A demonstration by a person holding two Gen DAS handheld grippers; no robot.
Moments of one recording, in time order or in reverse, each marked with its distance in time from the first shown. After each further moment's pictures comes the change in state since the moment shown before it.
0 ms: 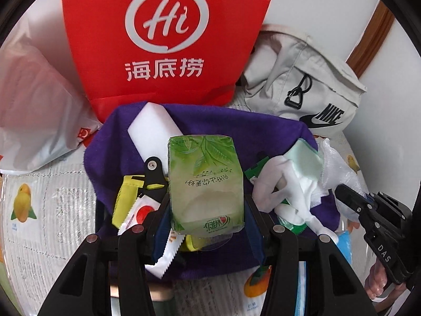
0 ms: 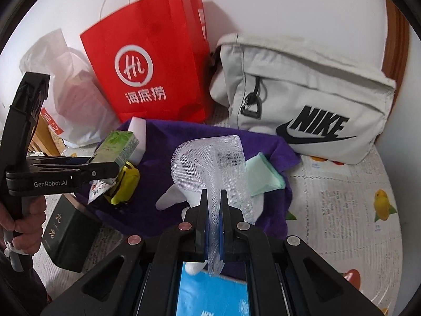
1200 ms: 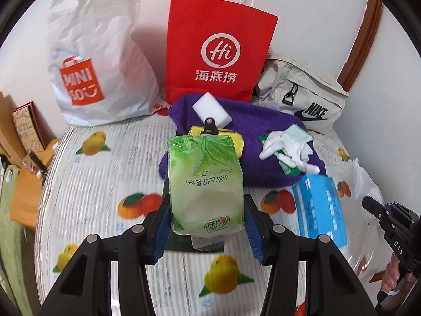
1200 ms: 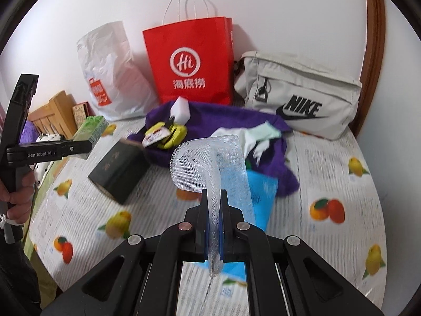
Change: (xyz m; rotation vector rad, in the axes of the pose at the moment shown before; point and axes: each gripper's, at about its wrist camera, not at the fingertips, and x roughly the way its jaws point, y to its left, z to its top) left arm -0.141 0.034 -0.121 -0.060 -0.149 0.091; right arm -0.133 0.046 -0.100 -0.068 -0.065 -0.007
